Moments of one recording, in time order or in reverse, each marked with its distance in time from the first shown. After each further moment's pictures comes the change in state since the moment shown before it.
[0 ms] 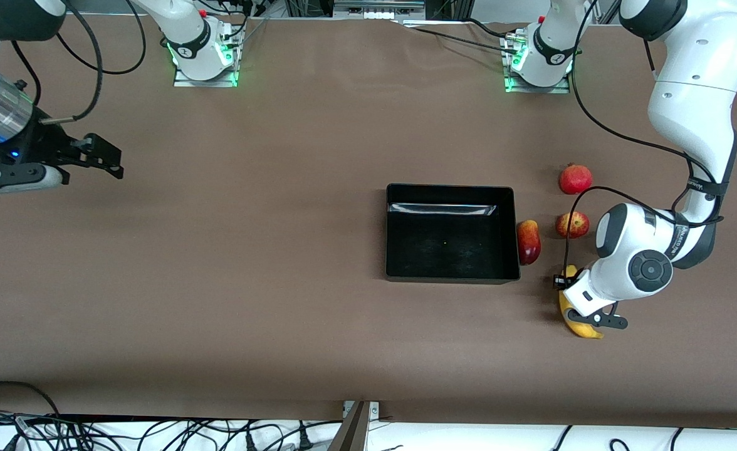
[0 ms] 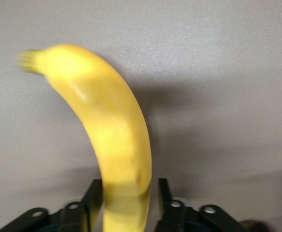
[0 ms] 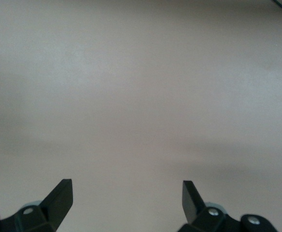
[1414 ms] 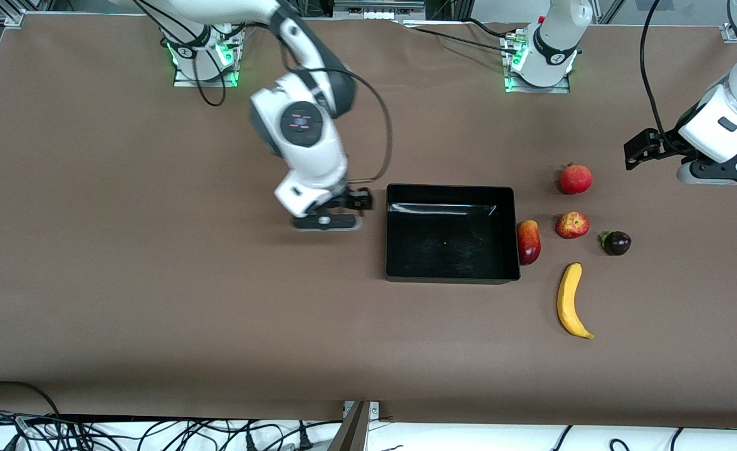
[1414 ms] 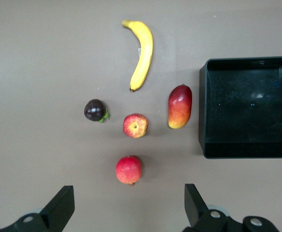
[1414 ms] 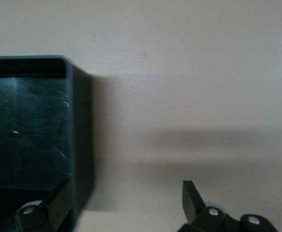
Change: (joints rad) left arm -0.199 -0.833 0.235 -0.230 -0.288 -0.526 0.022; right arm 0.570 0.574 0.025 0.206 0.057 0.462 0.721
